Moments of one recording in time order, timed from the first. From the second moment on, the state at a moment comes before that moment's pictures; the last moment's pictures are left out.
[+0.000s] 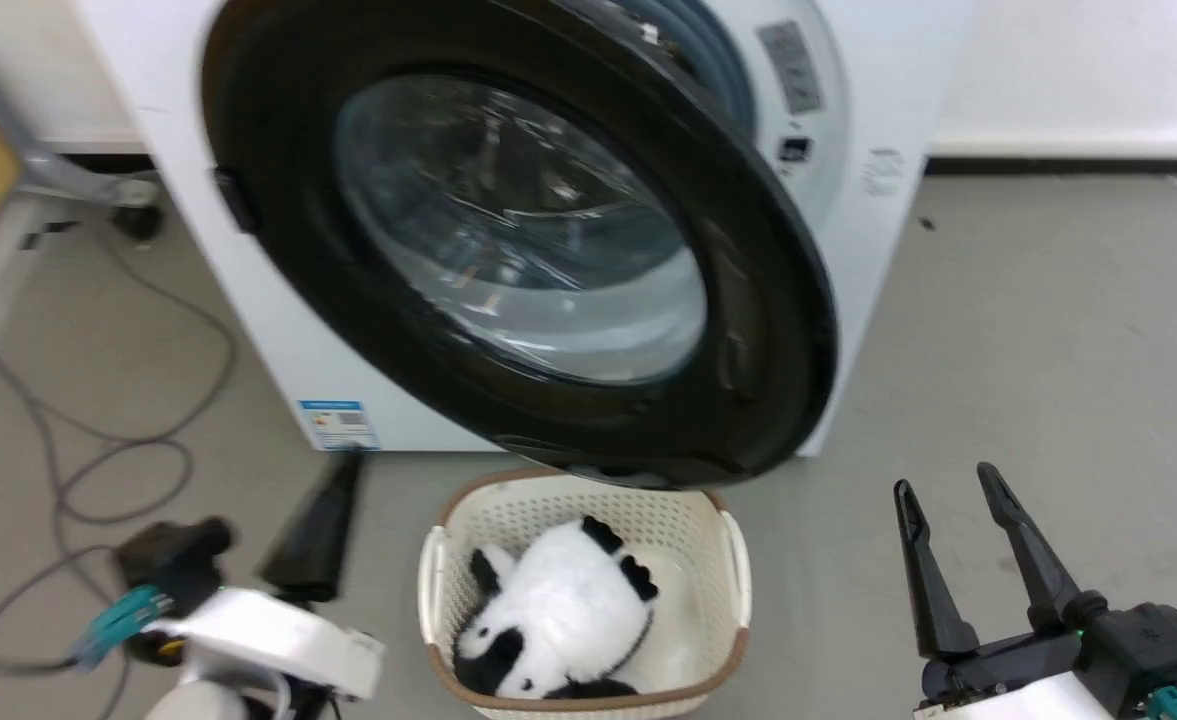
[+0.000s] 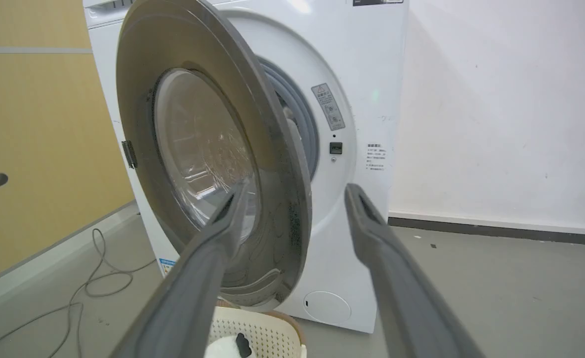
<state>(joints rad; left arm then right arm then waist) -0.15 0.43 -0.40 0.10 -0.77 0.00 -0.26 0.07 -0.05 0.06 -0.08 0.10 0.13 -0.26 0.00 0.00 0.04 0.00</state>
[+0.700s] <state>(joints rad) 0.11 0.13 -0.11 -0.05 -0.21 -0.10 -0.26 0.07 -0.08 0.11 -0.08 0.10 0.13 -0.26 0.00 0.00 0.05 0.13</state>
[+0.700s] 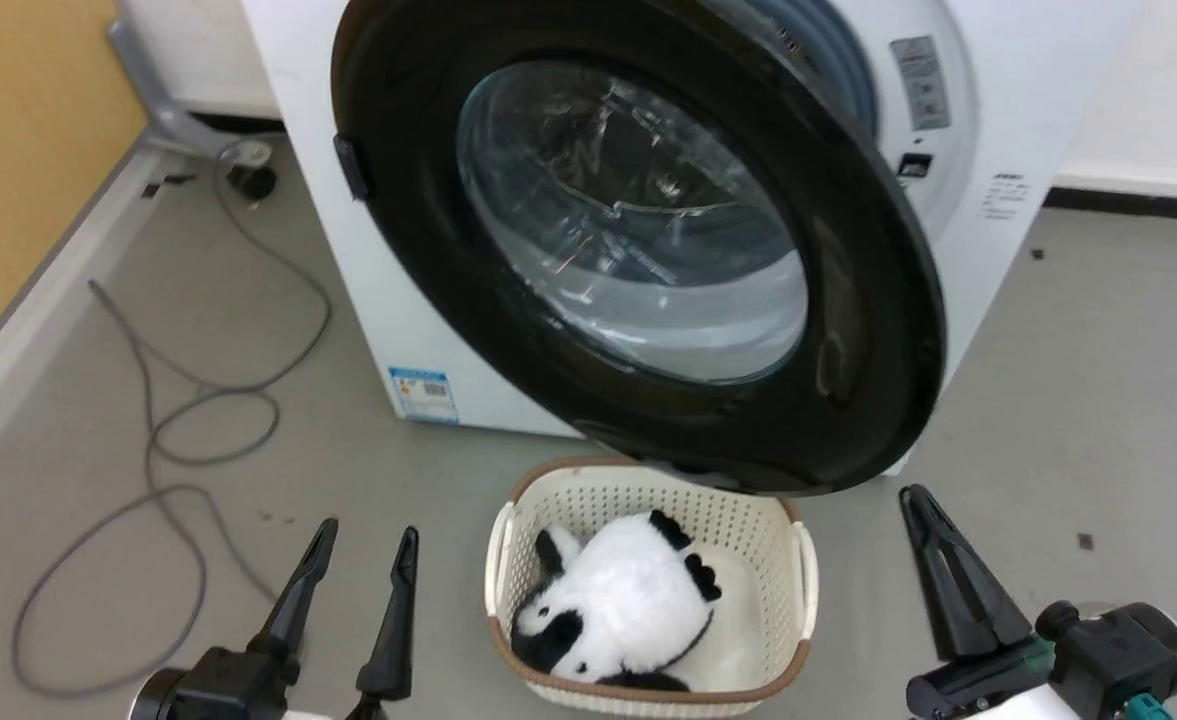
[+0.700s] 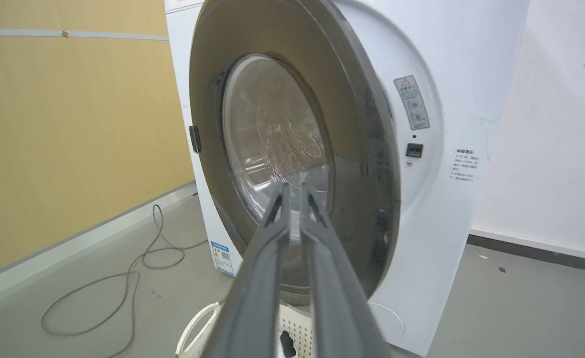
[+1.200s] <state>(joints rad) 0.03 0.08 -0.14 -0.01 -0.18 -0.13 -0.26 -0.21 -0.28 0.19 0.11 0.16 0.13 -0.26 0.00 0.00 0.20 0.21</state>
